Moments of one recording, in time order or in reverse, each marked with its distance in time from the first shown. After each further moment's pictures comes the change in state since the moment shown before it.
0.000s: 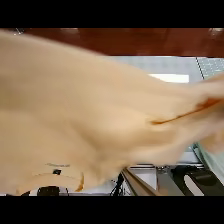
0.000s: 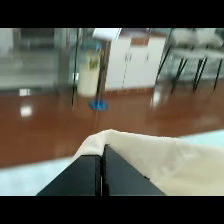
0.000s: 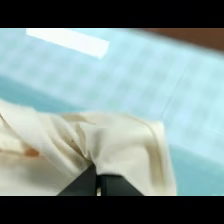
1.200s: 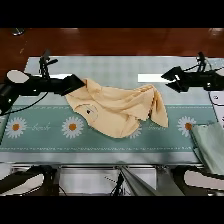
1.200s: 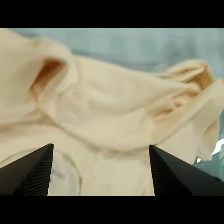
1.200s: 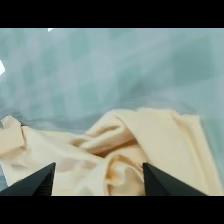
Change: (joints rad) left arm -0.242 -0.896 -0.343 -0.094 0.158 0.080; right arm -0.353 -0.791 -0.509 0.487 -0.666 -0.162
